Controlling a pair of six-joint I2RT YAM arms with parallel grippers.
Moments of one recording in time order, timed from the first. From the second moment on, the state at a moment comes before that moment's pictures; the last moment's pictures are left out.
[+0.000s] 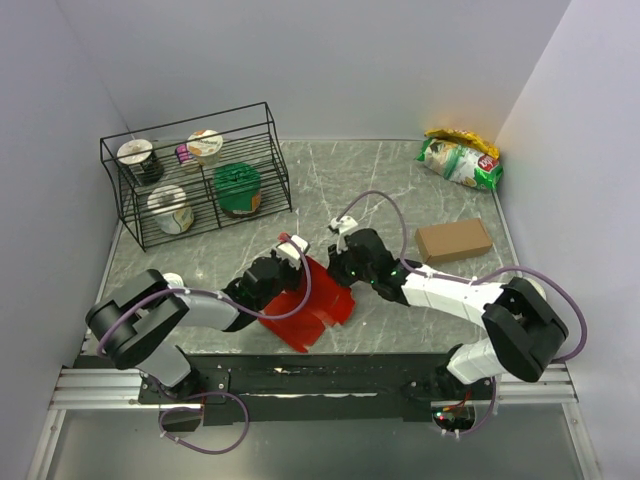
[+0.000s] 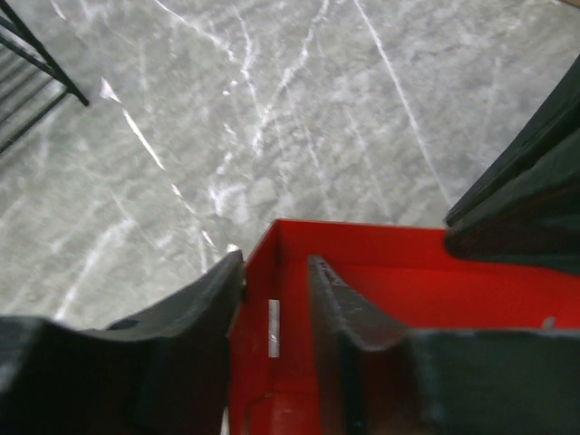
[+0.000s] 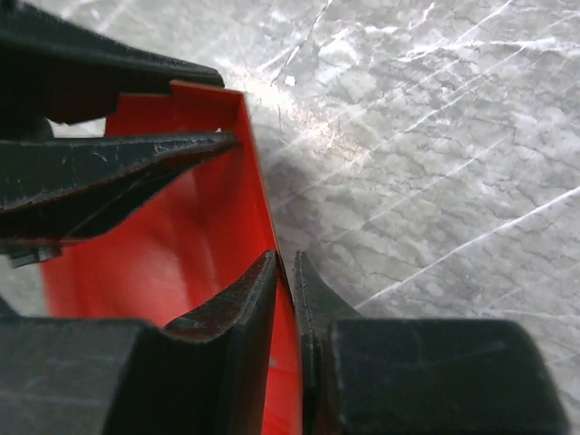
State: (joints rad) left arm -0.83 1.53 0.43 0.83 -0.21 -0.03; right arm 0.76 1.40 0.71 0.06 -0.04 0.25
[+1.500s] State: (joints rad) left arm -0.36 1.59 0.62 0.74 0.42 -0.63; right arm 1.12 1.66 0.86 0.13 0.79 -0.42
